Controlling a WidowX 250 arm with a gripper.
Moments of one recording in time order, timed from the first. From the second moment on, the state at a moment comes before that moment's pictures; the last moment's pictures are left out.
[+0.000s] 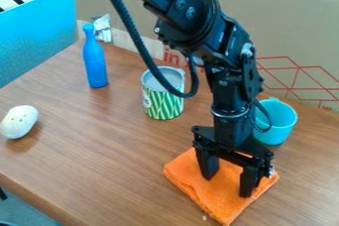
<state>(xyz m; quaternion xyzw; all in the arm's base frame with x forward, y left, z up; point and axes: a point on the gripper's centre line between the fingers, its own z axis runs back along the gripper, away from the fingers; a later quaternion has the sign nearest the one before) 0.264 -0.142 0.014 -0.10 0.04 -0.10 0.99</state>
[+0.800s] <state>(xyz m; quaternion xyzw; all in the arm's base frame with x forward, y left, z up) 0.244 -0.106 0.051 -0.01 0.03 -0.10 0.99</state>
